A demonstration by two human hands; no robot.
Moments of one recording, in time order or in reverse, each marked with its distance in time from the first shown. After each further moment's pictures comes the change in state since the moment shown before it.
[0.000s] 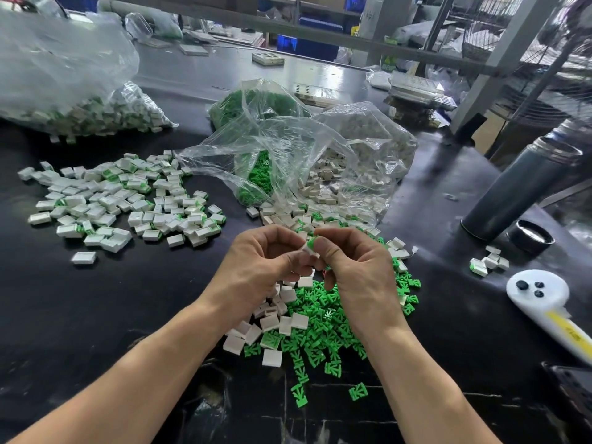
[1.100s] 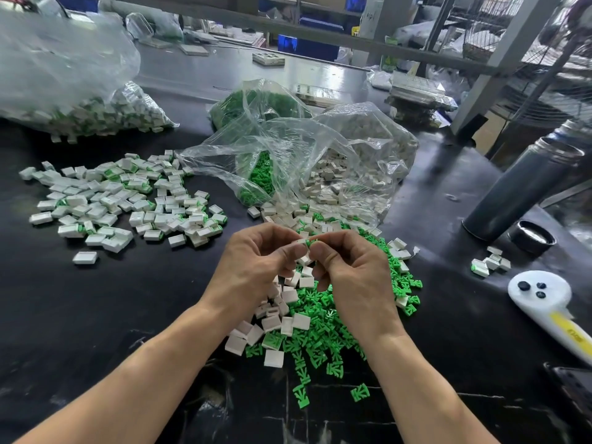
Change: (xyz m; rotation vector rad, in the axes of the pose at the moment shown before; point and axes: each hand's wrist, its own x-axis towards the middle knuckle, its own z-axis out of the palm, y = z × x) left_hand 0.001 -0.004 -0.004 0.094 0.101 0.091; right_hand -0.006 0.000 0.001 -0.115 -0.049 -0.078
